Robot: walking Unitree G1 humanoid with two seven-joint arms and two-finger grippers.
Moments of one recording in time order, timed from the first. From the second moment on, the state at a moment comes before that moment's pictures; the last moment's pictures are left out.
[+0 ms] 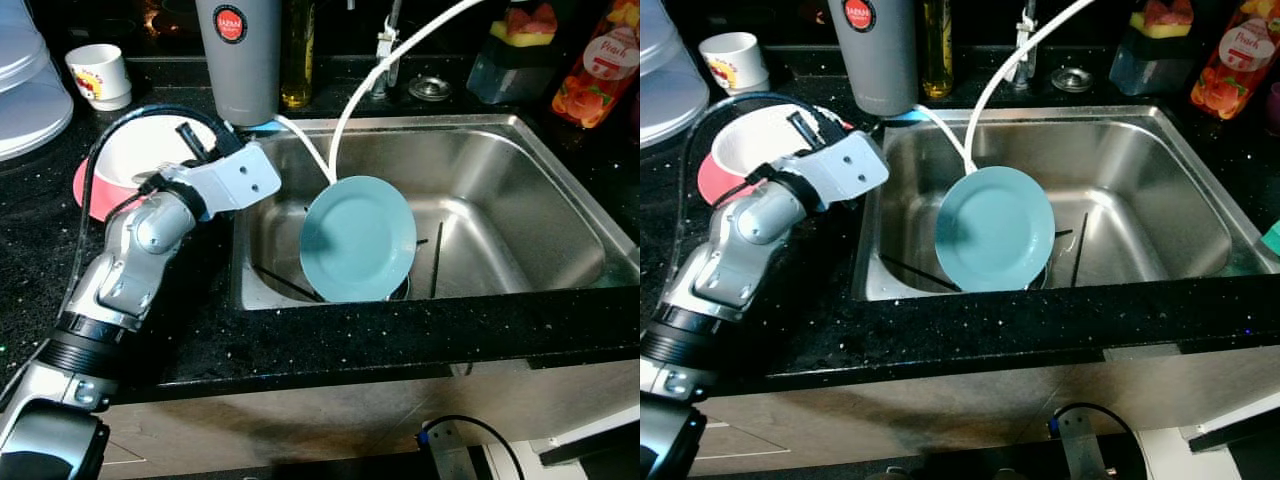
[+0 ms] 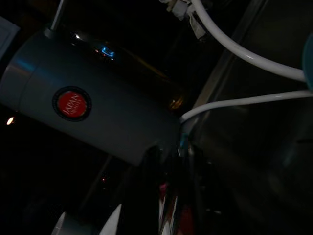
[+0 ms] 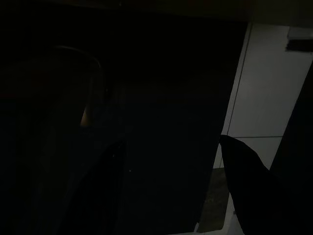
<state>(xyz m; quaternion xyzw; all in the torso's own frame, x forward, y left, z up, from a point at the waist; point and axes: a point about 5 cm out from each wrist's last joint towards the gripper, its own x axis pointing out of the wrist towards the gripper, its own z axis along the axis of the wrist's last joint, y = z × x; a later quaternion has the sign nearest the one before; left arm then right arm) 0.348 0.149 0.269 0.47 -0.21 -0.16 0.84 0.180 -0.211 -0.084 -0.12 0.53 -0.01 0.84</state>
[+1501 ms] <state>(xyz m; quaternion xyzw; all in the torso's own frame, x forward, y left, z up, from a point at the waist) 0.320 0.162 0.276 0.52 -0.18 -0.07 0.83 0.181 -0.211 -0.083 -0.11 0.53 -0.01 0.84</state>
